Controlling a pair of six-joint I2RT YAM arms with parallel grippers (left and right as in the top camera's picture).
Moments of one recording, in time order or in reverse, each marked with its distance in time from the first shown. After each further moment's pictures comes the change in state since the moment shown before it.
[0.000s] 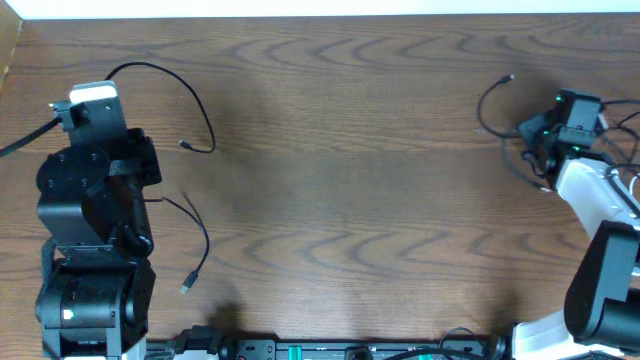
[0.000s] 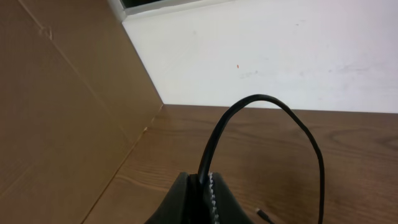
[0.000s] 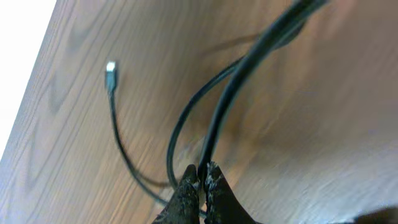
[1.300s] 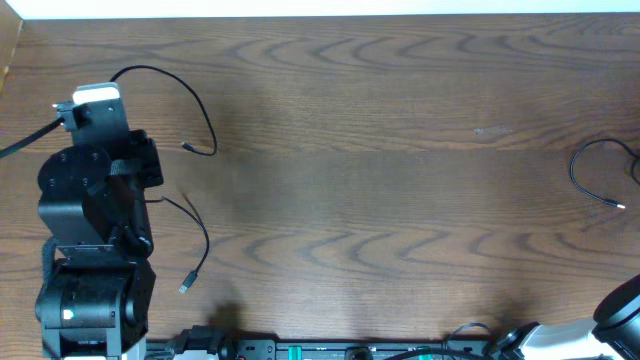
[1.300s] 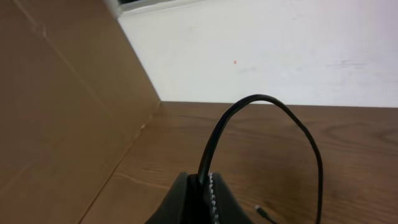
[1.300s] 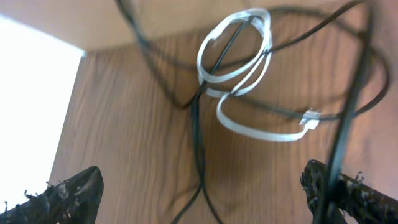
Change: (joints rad) left arm 0.000 0.000 0.000 -0.018 0.027 0.000; right arm -0.578 0.000 0.159 0.010 -0.050 -0.116
